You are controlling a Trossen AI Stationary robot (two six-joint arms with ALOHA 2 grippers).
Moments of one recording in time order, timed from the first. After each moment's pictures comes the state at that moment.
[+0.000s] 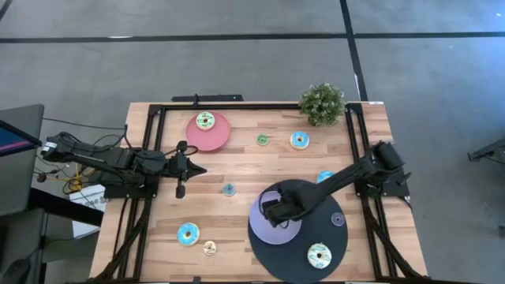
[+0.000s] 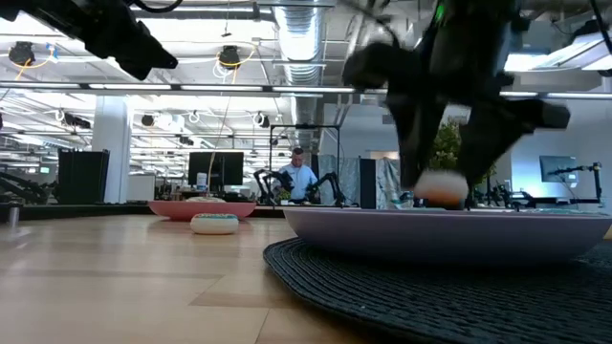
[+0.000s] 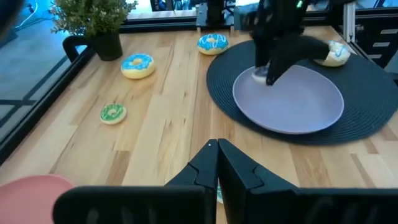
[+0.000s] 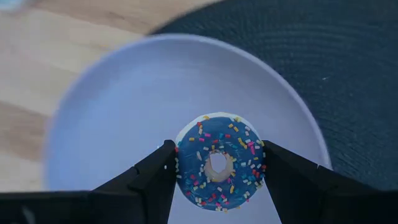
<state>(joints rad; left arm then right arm) -0.19 0.64 0.49 -0.23 -0.27 -0.05 0.40 1.90 1.32 -0.85 0.22 1.65</state>
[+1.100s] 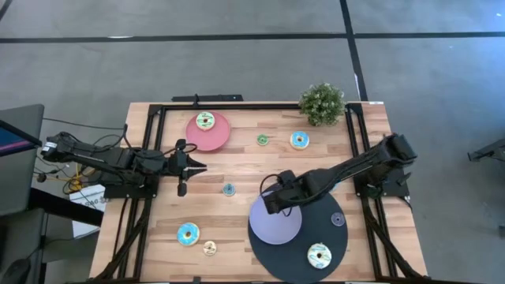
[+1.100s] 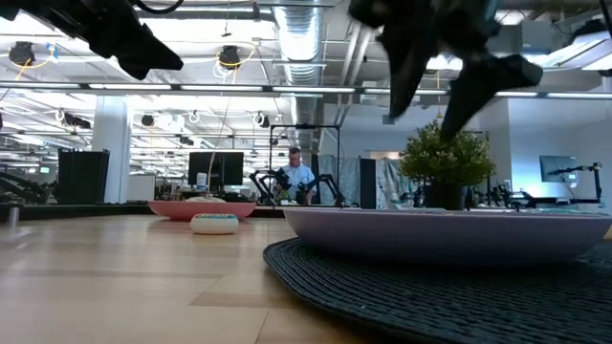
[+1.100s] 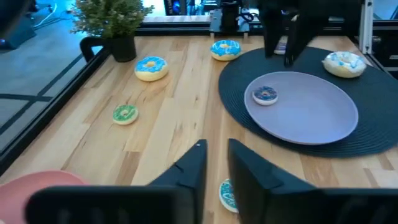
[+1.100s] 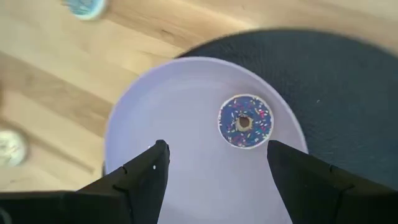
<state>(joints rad) -0.19 0.64 0.49 -0.21 -0.32 -0.07 0.35 1.72 1.32 -0.88 0.18 1.45</state>
